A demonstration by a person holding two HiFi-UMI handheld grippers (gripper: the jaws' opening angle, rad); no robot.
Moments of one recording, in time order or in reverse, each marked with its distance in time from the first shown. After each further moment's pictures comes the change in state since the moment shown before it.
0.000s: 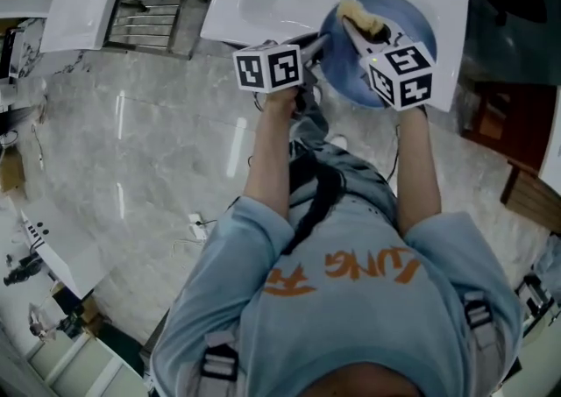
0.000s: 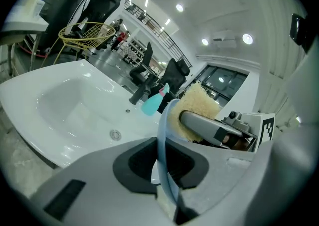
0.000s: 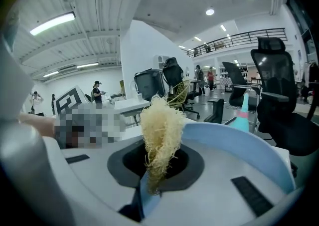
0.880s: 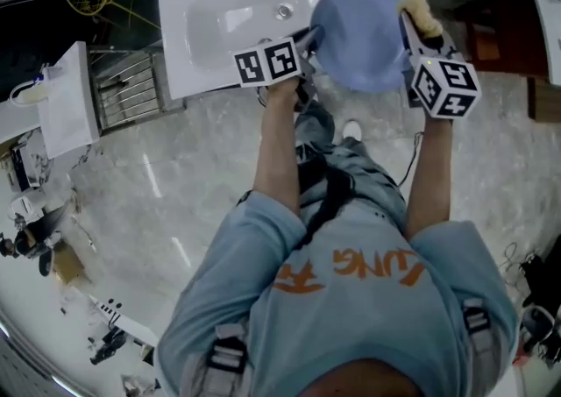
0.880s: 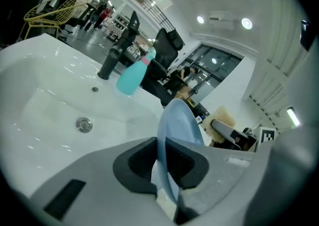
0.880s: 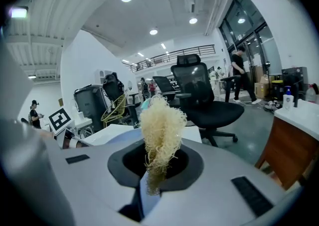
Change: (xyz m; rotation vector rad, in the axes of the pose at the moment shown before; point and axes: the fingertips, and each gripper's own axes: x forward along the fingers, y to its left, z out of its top) left arm 0.126 -0.035 -0.042 0.057 0.259 -0.085; right arm -0.190 -0.162 -0.086 0.338 -0.158 -0.615
